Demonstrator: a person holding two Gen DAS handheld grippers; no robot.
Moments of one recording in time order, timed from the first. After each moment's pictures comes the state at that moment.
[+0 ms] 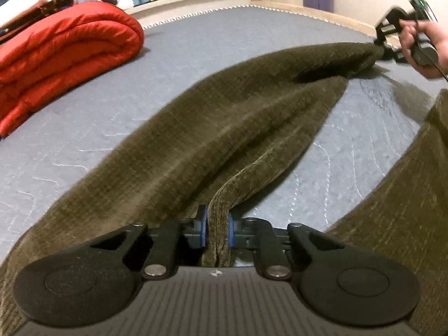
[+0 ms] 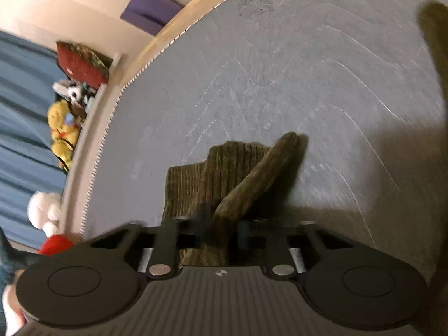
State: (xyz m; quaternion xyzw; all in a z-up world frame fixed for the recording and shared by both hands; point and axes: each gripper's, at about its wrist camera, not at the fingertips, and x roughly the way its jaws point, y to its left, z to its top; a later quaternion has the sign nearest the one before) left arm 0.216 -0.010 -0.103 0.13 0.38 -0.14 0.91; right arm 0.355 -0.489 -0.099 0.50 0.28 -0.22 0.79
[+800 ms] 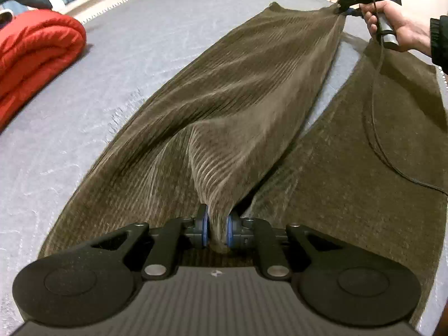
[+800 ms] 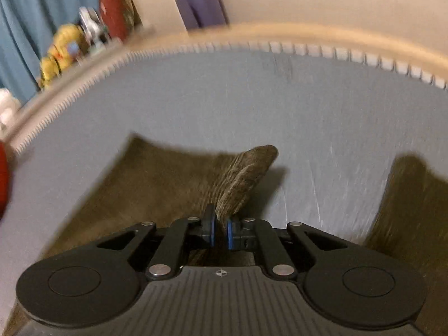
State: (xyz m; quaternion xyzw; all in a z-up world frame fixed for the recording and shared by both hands) left arm 0.198 0.035 -0.071 0.21 0.43 -0.28 0.83; right arm 0.312 -0.486 -0.074 0.25 0.28 -0.28 0.89
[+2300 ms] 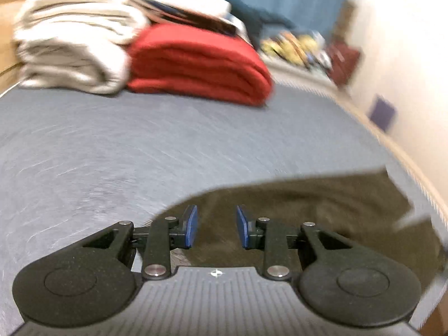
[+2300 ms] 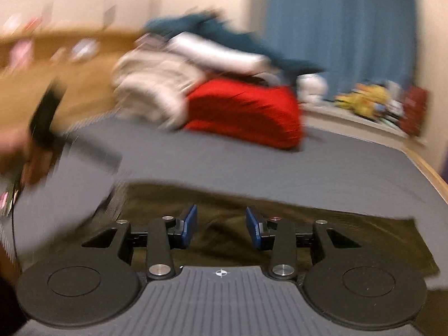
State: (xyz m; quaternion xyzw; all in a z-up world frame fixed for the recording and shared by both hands) left arm 0.053 0.276 0.030 -0.12 0.30 -0.02 0.95; right arm -0.021 -0.139 0.095 -0.13 0.23 0.30 0.92
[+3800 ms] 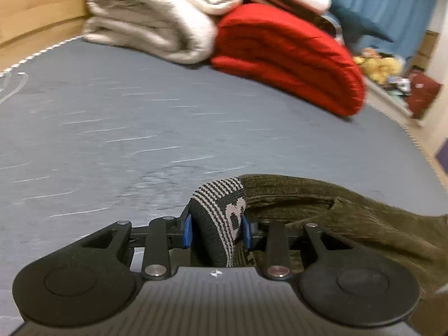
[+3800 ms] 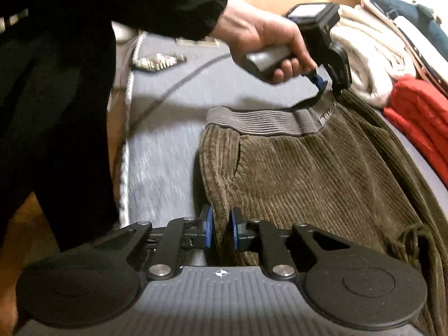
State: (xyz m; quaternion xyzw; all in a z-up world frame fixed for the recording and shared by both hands) left arm 0.127 0.341 -0.040 -0.16 0.34 0.13 0.92; right arm -0.106 -0.003 -0.006 -0.28 0.23 0.60 0.72
